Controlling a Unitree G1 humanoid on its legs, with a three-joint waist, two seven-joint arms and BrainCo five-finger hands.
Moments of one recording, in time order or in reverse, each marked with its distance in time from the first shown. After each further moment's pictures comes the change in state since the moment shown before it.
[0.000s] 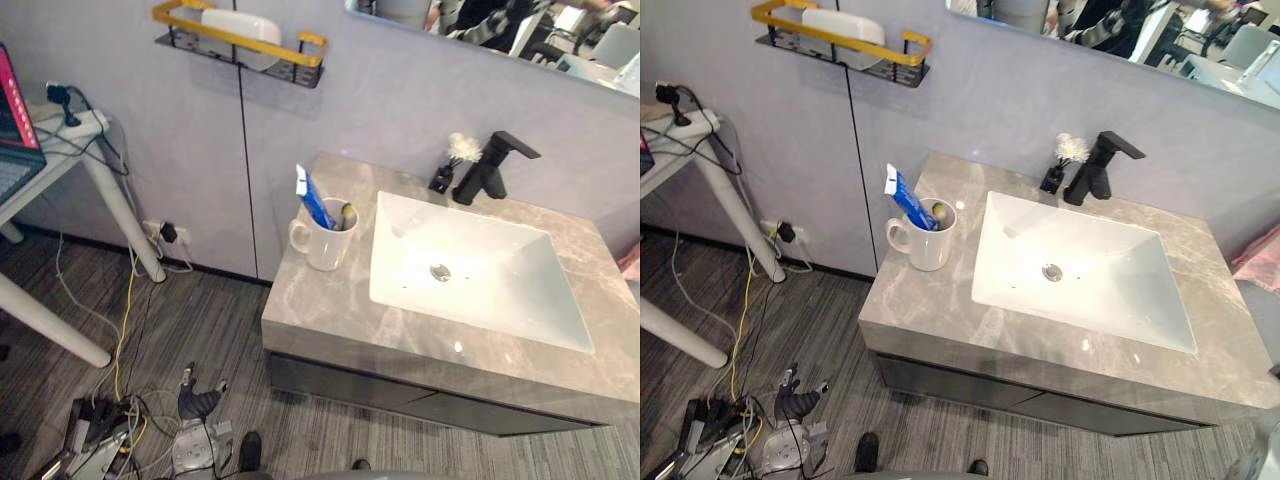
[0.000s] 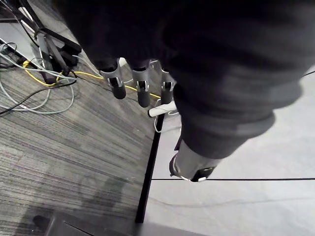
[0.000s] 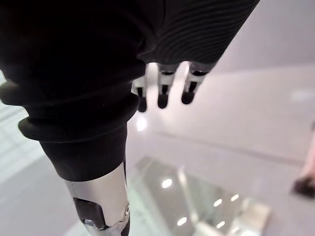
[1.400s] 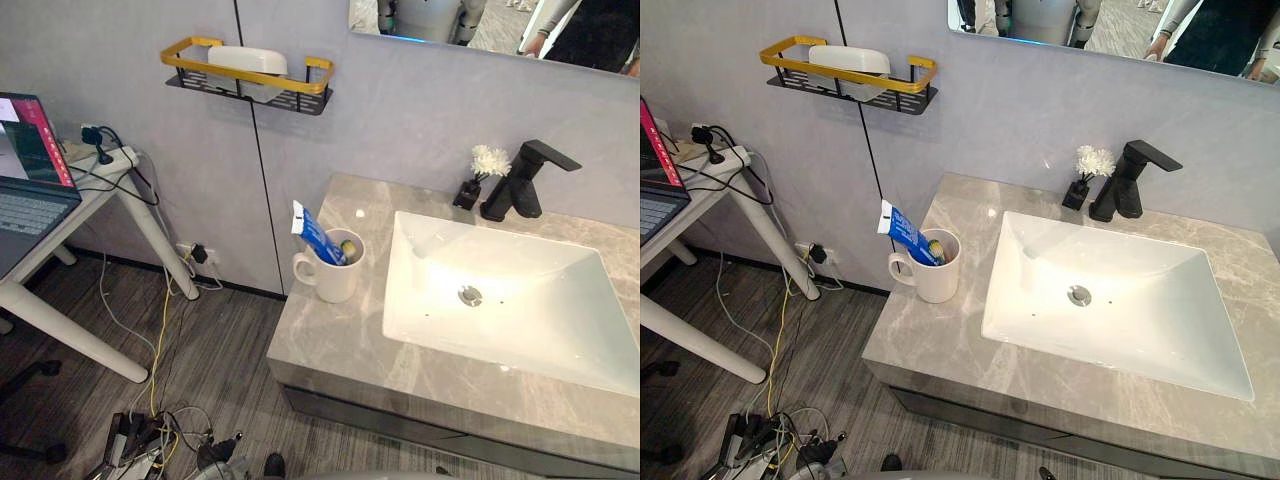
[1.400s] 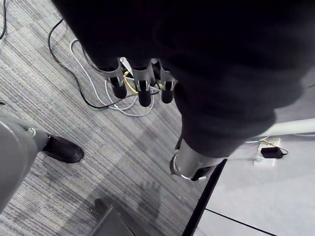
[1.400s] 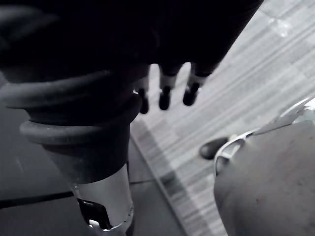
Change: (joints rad) left arm -0.126 -0.037 0.121 0.545 -0.219 -0.045 -0.039; right arm -0.068 0.261 0.298 1.506 0.113 0.133 0.186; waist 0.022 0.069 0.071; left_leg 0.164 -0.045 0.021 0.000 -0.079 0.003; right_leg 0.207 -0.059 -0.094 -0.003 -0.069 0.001
